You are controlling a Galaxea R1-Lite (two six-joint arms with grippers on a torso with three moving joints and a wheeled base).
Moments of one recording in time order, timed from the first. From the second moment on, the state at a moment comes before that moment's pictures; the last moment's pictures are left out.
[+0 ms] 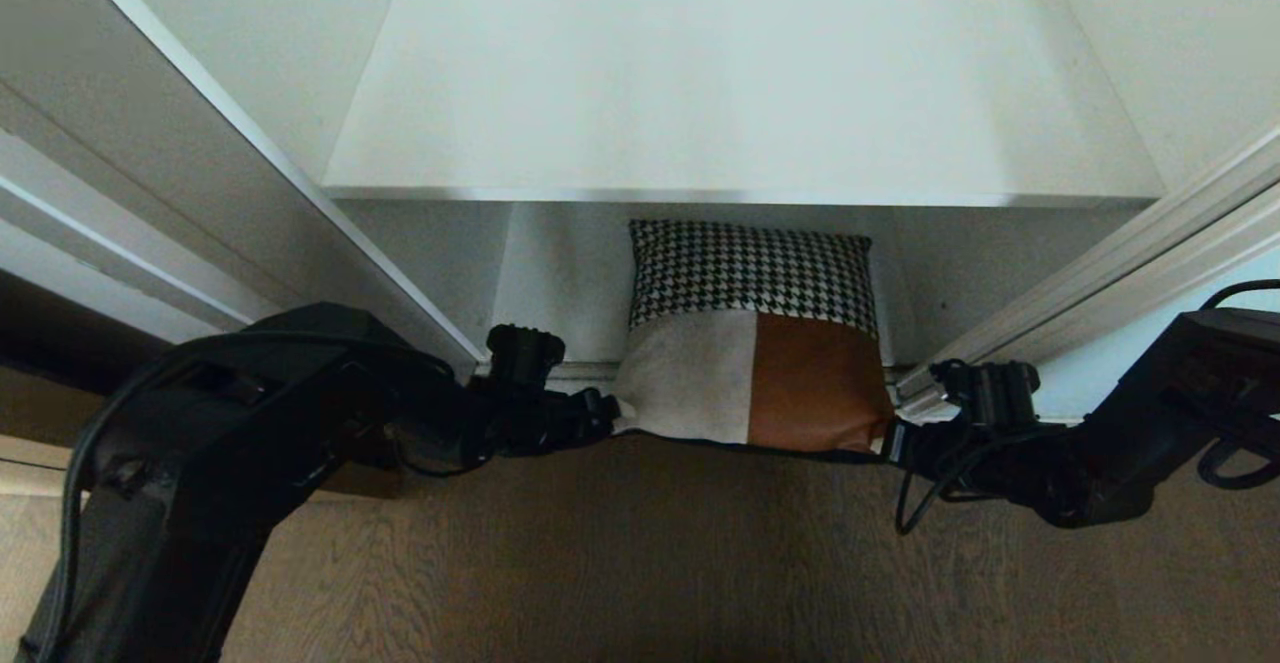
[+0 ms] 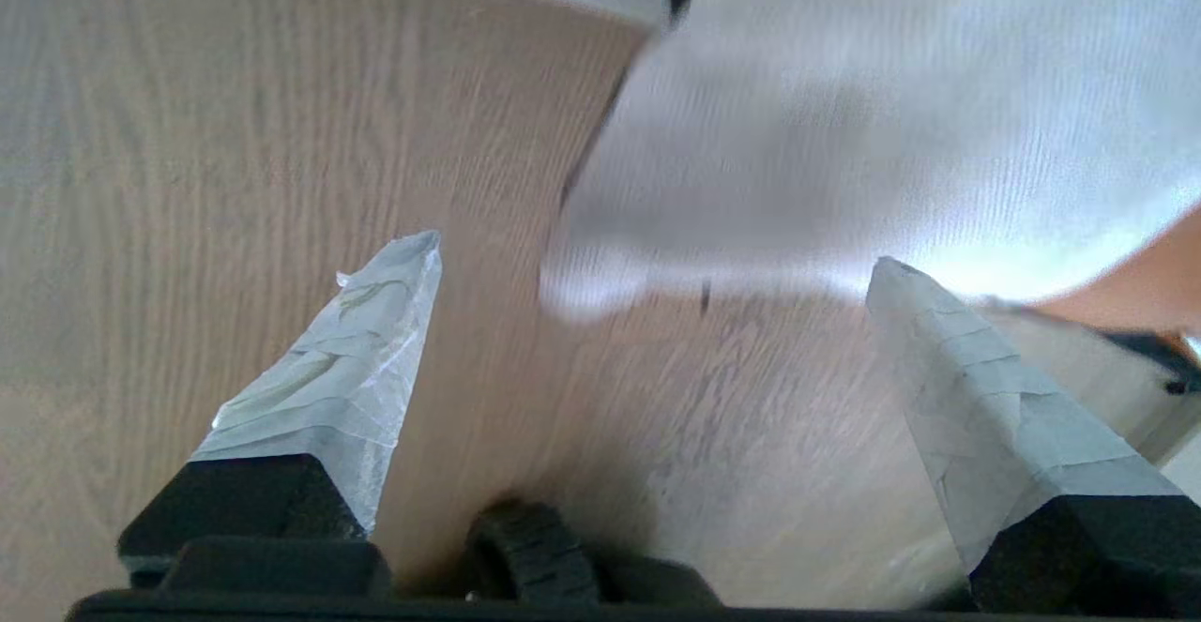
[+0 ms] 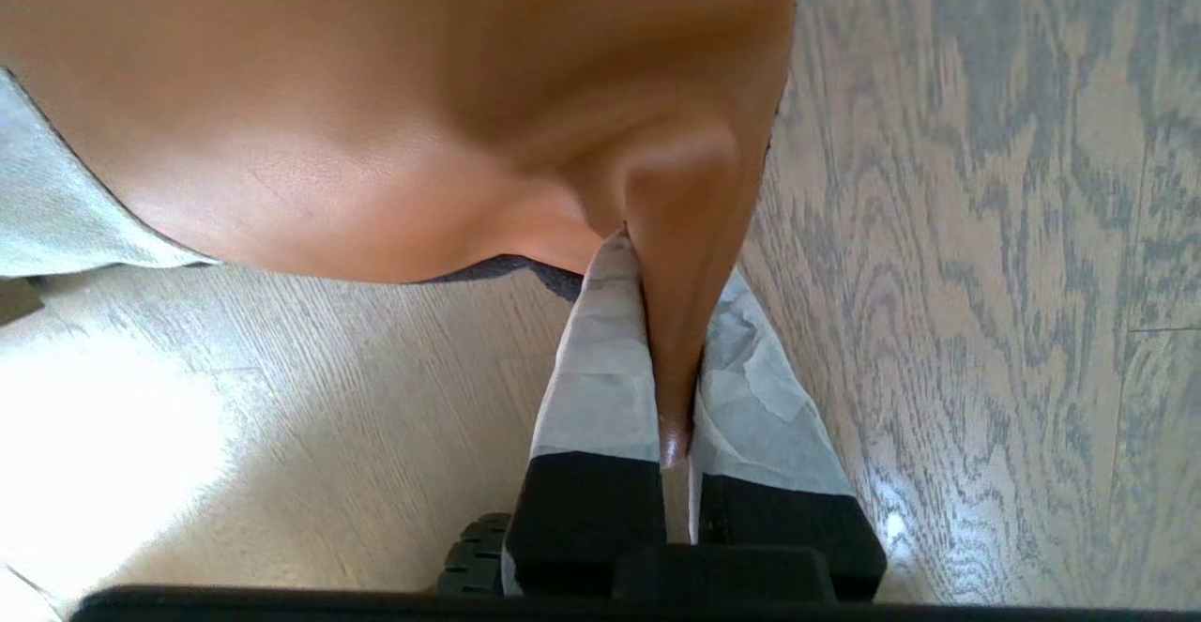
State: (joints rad) left arm -0.33 2.45 -1.44 -0.39 -0.22 -0.58; right arm 0.10 2.26 -0.93 -0.71 0.15 0.47
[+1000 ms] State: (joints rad) left arm -0.38 2.54 -1.66 -0.30 -0.23 -0.58; right arm 0.09 2.26 -0.92 -0.71 0.20 0.47
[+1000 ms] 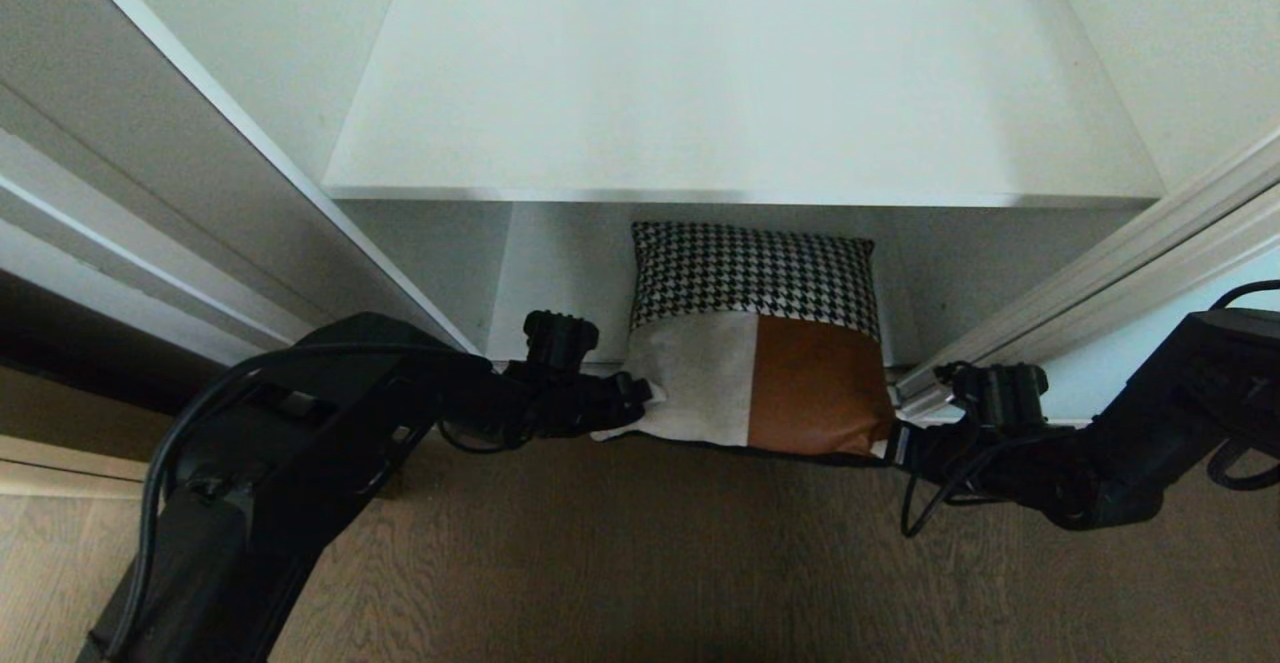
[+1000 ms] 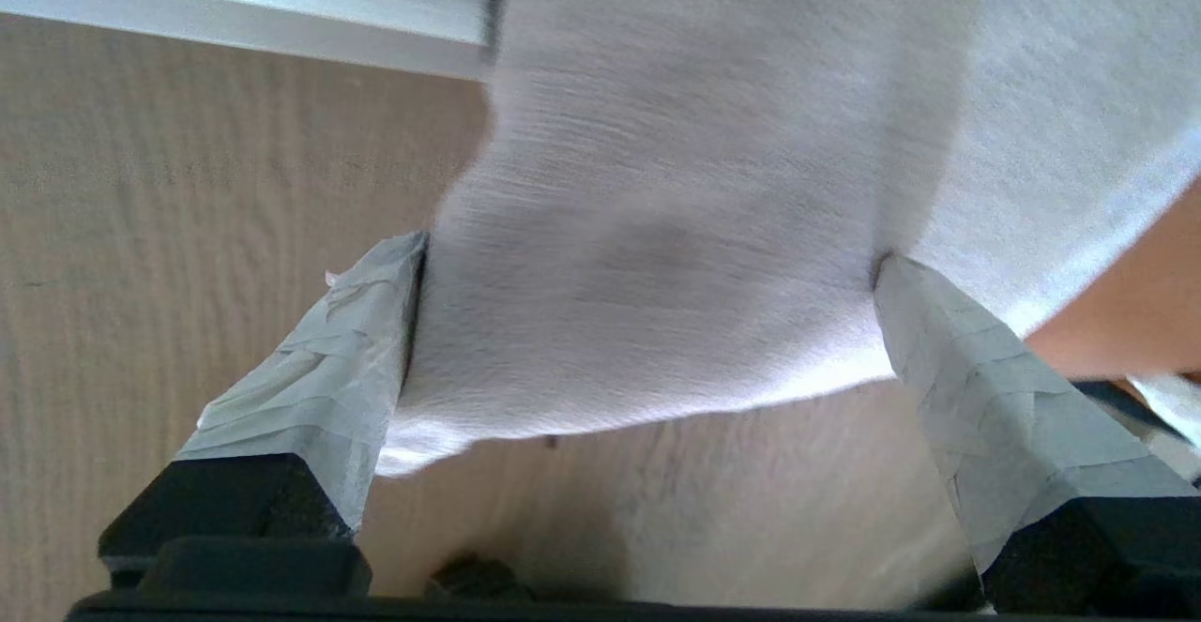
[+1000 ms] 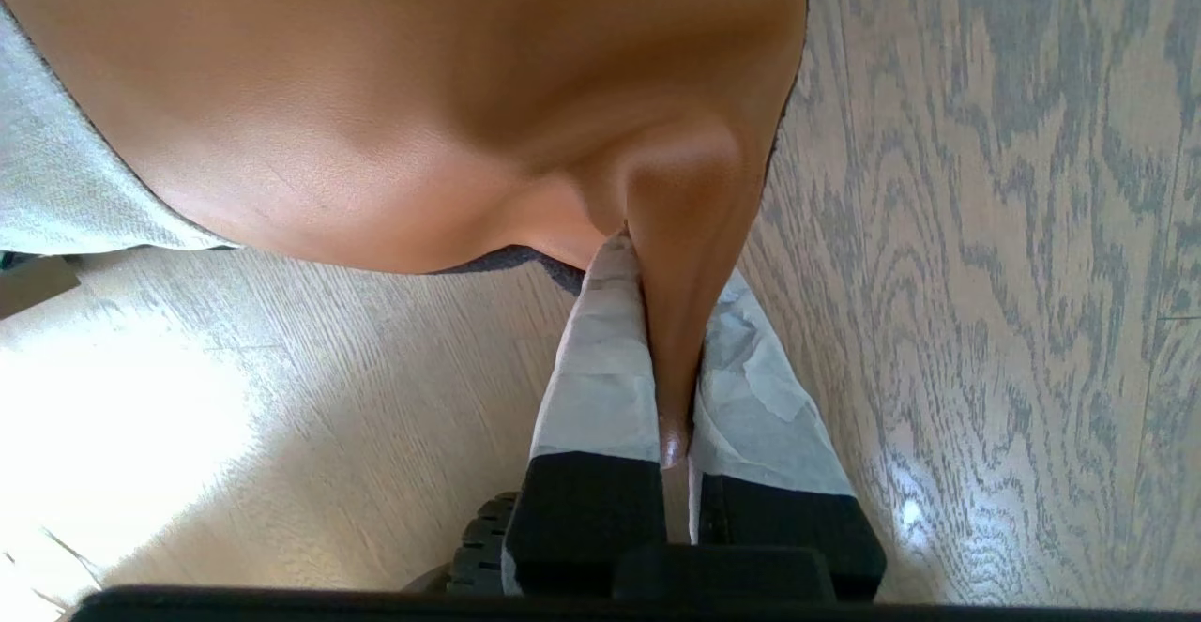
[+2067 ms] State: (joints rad) left arm -0.40 2.56 -1.70 -0.26 -0.26 -0.60; right arm 0.09 2.25 -0.91 -0.72 0.21 0.47
